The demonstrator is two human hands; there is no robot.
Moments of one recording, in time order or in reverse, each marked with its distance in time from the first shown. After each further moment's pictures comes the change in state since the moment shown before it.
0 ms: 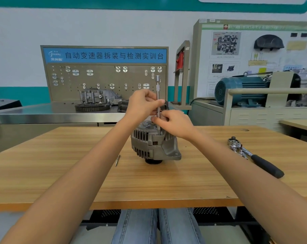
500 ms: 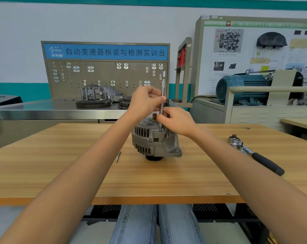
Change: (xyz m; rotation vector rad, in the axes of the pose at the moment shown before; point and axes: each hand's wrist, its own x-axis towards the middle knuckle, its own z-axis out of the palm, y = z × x) left_hand -0.001 0.003 0.002 -0.014 -0.038 0.005; right_hand 0.000 0.001 0.001 -0.024 0.001 0.018
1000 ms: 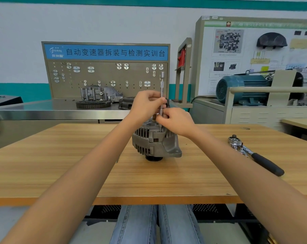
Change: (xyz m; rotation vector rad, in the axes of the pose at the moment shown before) left_hand -0.005 -0.008 0.006 -0.116 -0.011 -0.014; right_hand -0.001 -0.003 -0.001 -0.004 -0.002 0.014
